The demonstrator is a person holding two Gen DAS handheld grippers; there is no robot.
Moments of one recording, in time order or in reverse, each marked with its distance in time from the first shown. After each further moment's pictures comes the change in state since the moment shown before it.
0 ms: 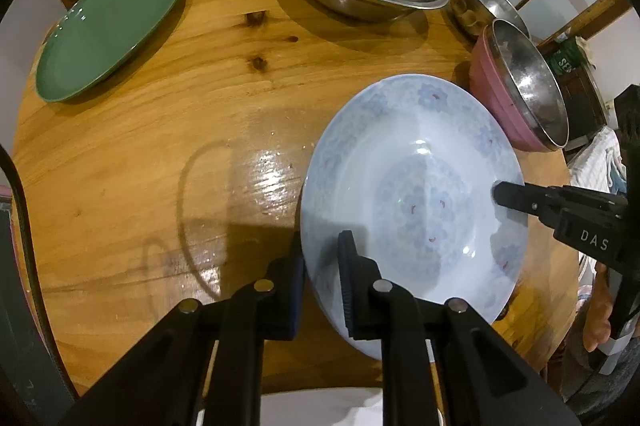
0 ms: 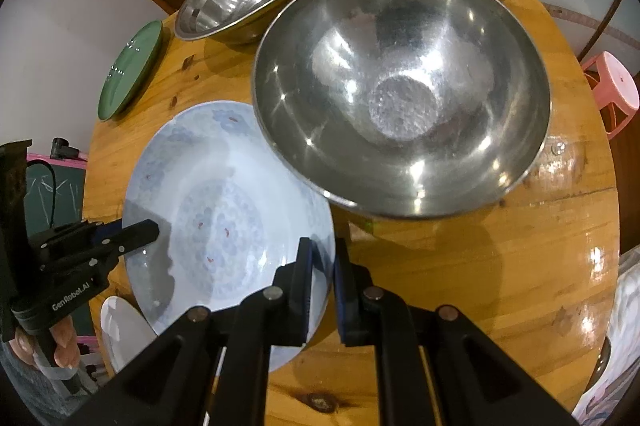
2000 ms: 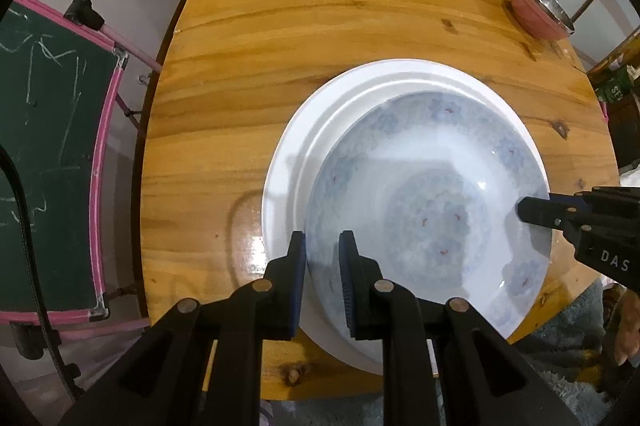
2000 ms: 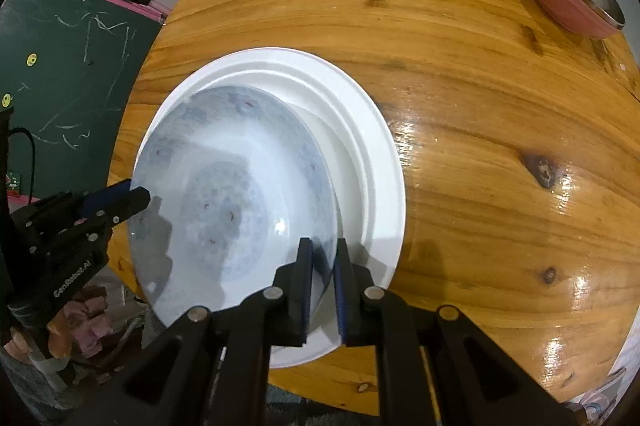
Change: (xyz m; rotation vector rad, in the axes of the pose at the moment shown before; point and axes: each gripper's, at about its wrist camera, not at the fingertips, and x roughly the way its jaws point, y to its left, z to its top) left arm -0.077 0.060 -0.242 -0.175 -0.059 0.218; right arm 0.013 0.152 -0.178 -0.270 0.128 -0.004
